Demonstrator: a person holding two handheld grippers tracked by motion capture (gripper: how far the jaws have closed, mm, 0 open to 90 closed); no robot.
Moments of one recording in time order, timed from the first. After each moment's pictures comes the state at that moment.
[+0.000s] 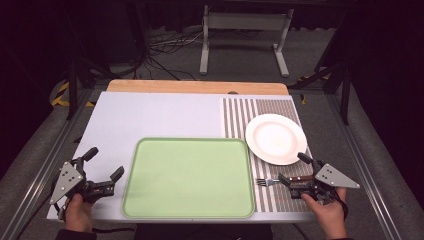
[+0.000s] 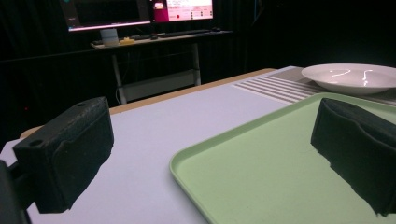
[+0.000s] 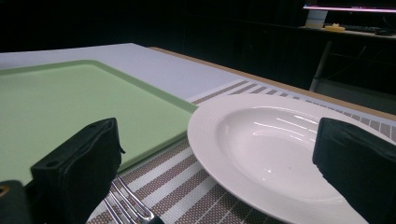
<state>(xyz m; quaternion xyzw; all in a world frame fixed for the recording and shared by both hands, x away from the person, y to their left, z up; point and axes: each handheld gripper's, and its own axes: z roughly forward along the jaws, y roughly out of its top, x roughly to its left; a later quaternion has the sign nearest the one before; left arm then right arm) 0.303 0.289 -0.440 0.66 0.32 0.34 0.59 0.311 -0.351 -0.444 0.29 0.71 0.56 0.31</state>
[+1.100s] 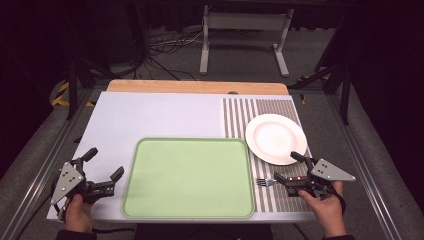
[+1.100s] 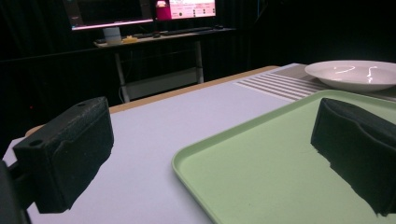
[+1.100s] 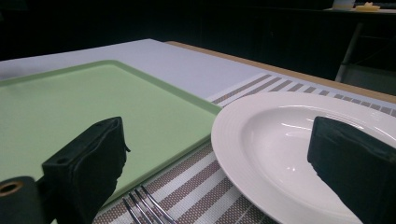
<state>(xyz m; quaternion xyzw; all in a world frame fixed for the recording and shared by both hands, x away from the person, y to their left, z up) 0.302 0.288 -0.440 0.66 0.32 0.34 0.59 0.319 -0.338 -0.434 0.29 0.73 0.56 0.26</state>
